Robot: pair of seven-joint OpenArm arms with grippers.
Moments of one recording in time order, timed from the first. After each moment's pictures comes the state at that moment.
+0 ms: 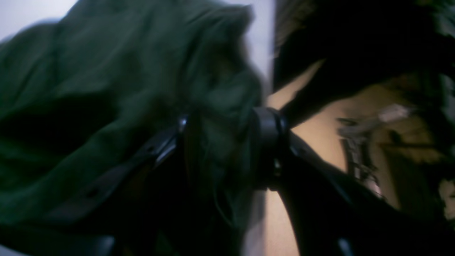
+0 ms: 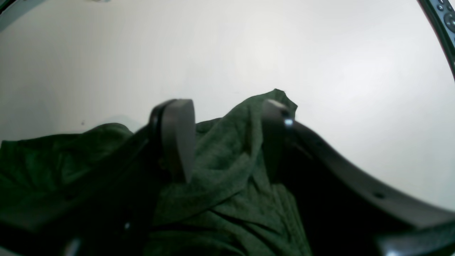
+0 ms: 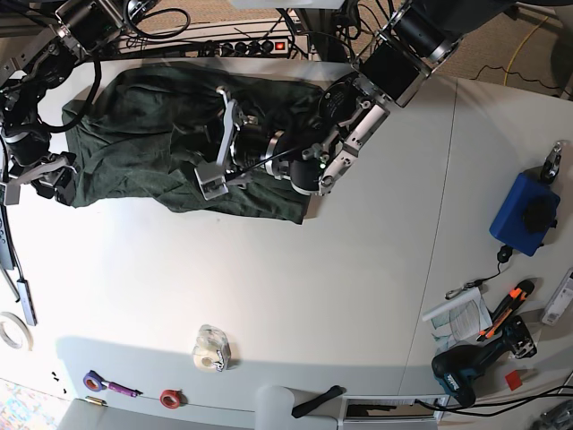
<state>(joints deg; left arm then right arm) -14.2 3.1 39.0 76.7 -48.2 -43.1 50.7 0.3 14.8 53.7 99.5 37.5 36.0 -66.2</state>
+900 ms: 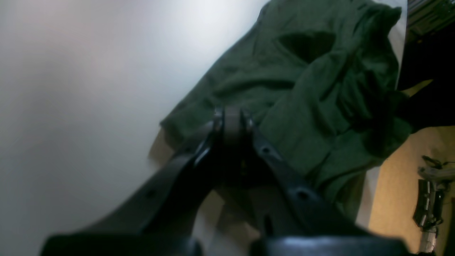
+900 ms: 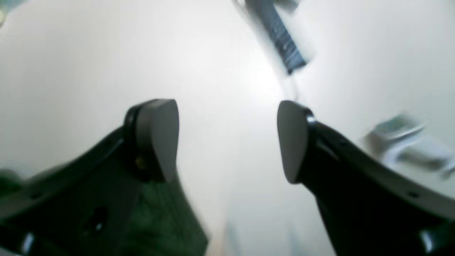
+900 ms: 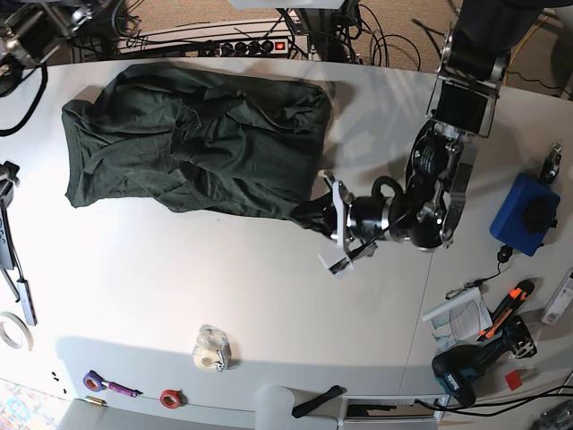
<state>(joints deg) -18.5 -10.5 17.4 77.2 -47.8 -43.1 59.2 0.4 32.8 53.6 85.3 34.7 28.0 -63.6</state>
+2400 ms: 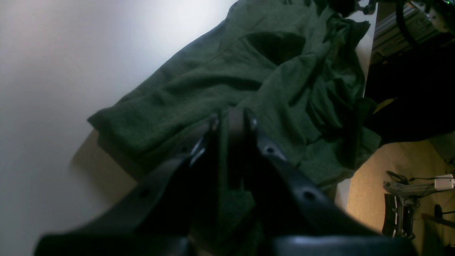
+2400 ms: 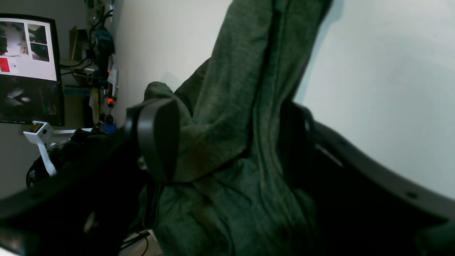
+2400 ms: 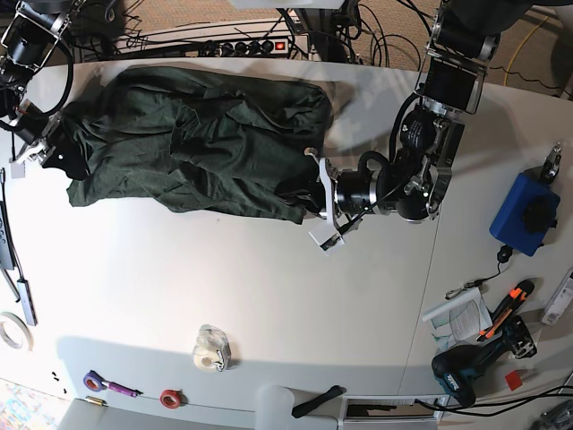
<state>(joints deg) -13.7 -7.5 17.5 77.2 -47.9 -43.1 54.7 2.3 37.5 35.3 39.9 79.9 41.5 -73.6</state>
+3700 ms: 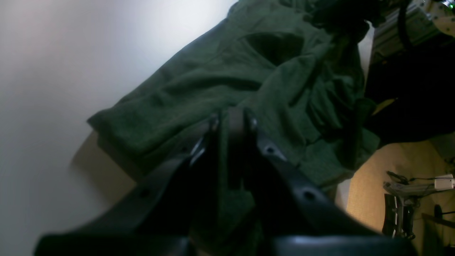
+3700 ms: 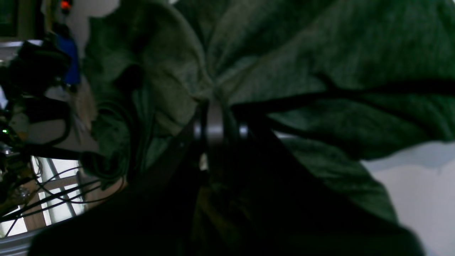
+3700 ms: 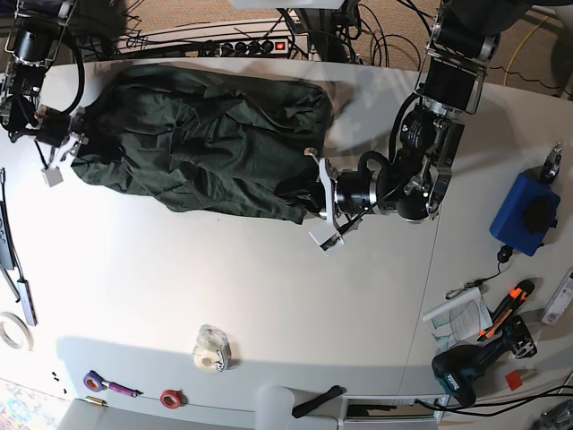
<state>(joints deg) -13.7 -7.7 17.3 77.2 -47.9 -43.1 54.7 -2.1 37.8 20.8 53.4 82.2 40.9 -75.5</state>
